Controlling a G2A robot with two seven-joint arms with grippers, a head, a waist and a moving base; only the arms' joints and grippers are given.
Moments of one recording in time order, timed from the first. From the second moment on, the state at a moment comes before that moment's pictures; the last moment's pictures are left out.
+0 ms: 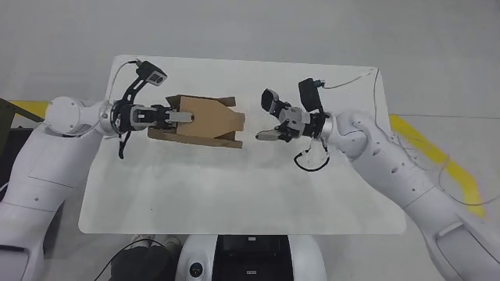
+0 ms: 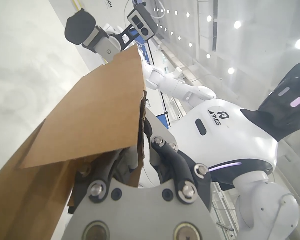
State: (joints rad) left arm 1.03 -0.73 -1.22 -1.44 -0.90 -0.40 -1.42; right arm -0.73 -1.12 0.61 -1.21 -0.45 -1.01 -0.01
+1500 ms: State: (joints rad) left arm 1.04 -0.82 -1.26 -1.50 -0.85 -0.36 -1.46; right arm -0.74 -1.23 0.59 -1.17 -0.13 -0.92 0.32
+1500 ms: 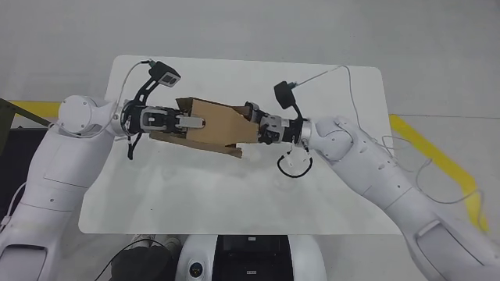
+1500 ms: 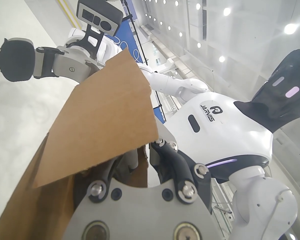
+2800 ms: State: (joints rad) left arm 0.99 -0.86 -1.28 -1.30 -0.84 -0.37 -1.46; right arm -0.92 -1.14 0.77 -1.54 -0.77 -1.01 -0.02
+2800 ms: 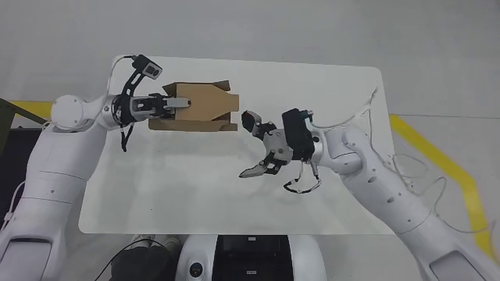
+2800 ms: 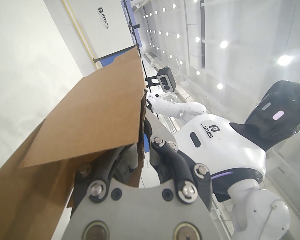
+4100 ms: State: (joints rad) left arm 0.95 -0.89 -1.24 -1.27 -0.74 -0.39 -1.39; right arm -0.80 -1.08 0.59 -1.46 -0.91 -1.01 -0.45
